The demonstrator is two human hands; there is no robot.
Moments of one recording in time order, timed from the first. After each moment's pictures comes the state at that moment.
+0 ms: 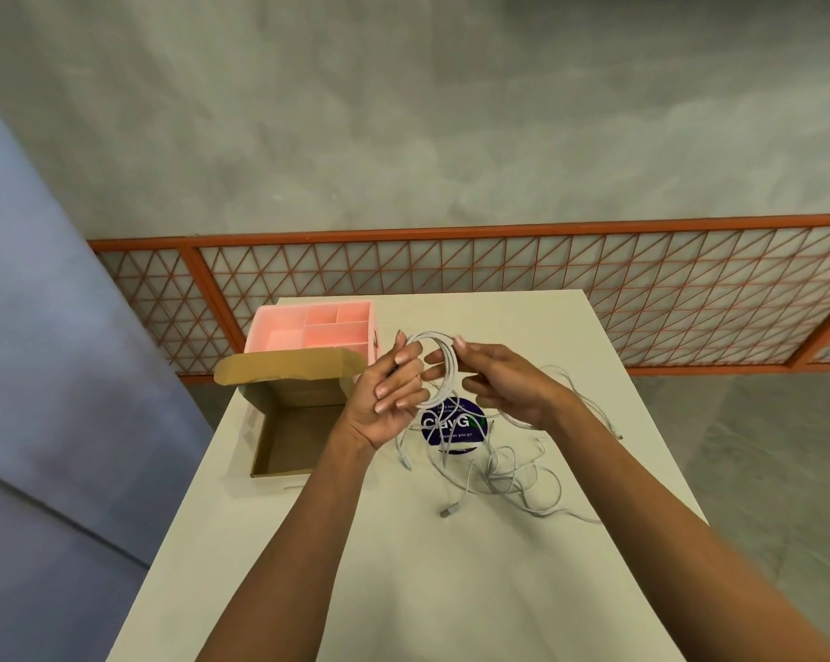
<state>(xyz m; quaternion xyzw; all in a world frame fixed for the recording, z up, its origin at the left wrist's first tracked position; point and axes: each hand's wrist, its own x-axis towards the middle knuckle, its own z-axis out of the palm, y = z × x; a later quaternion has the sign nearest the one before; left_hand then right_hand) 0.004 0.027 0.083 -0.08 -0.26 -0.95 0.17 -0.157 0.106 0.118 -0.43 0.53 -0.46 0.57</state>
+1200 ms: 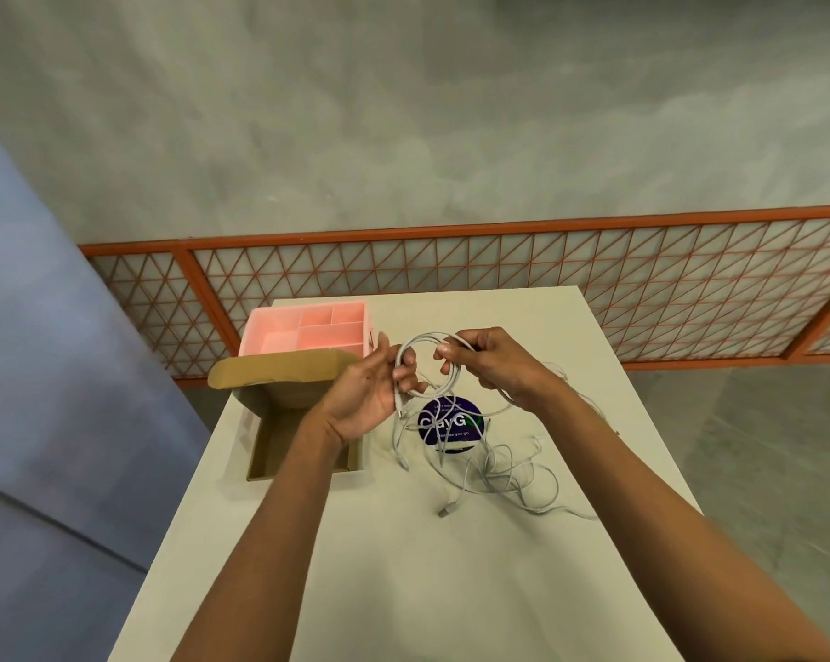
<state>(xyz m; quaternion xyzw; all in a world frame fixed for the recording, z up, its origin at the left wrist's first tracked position) 0.018 0.023 0.099 0.20 -0.42 -0.85 0.23 -0.161 0.098 0.125 -0.49 0.59 -0.46 0.45</state>
